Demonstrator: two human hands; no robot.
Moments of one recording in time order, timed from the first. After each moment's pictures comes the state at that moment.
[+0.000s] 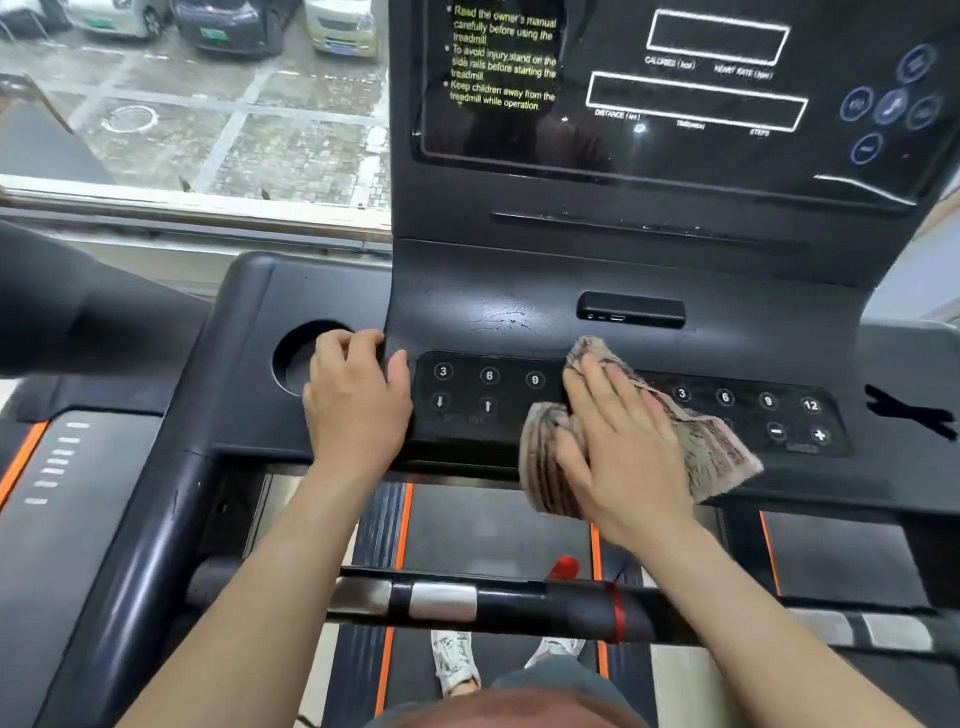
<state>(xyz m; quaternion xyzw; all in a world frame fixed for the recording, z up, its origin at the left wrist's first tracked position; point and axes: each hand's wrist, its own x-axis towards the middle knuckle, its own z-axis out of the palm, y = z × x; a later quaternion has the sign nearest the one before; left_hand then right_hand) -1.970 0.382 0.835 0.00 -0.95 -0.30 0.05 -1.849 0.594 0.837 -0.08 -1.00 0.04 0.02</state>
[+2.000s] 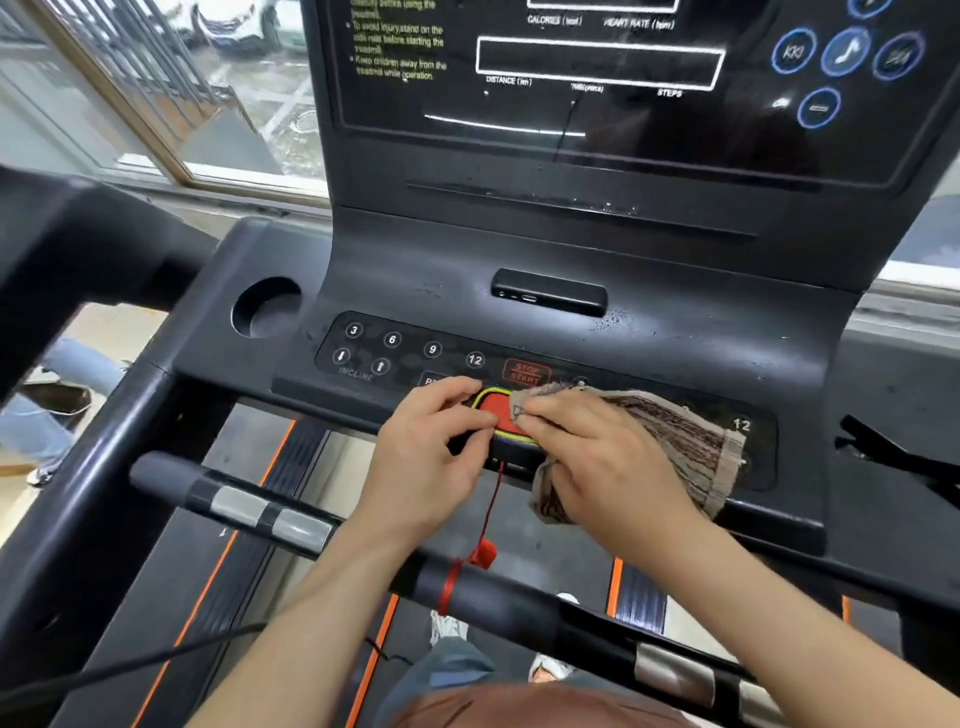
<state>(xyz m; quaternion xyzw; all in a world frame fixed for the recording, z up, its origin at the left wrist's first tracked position) -1.844 0.529 0.839 -0.15 -0.91 -0.36 0.10 -1.824 0.720 0.838 0.23 -0.94 0.23 0.12</state>
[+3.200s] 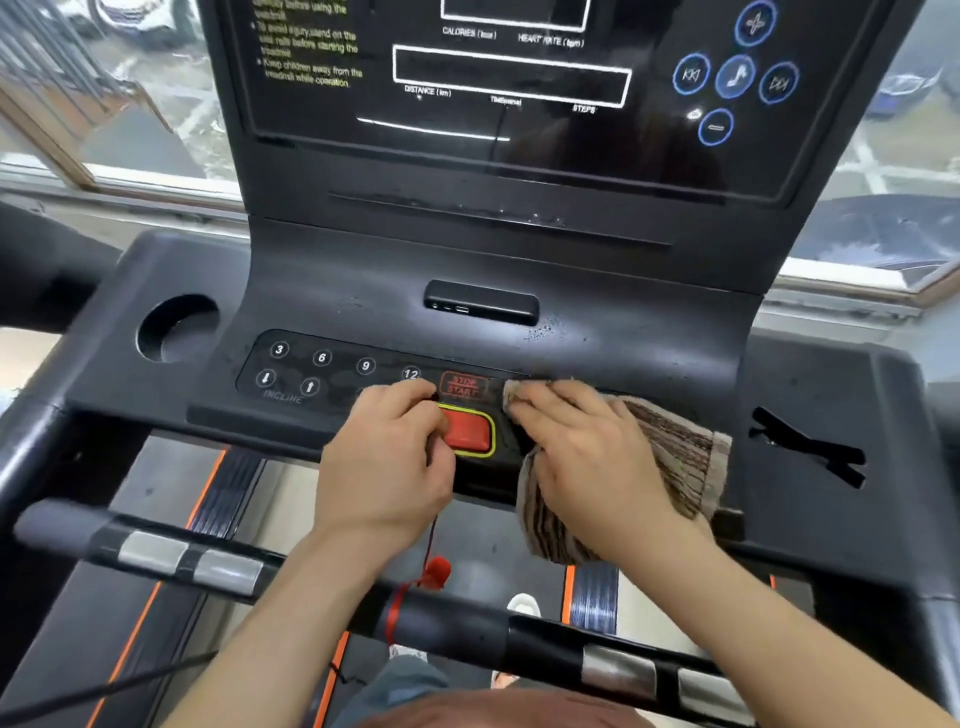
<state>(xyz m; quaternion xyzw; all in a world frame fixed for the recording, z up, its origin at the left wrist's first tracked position) -1.849 0.553 0.858 -0.15 -0.95 -0.24 0.10 -1.823 0.744 0.846 0.13 -0.98 0.11 0.14</state>
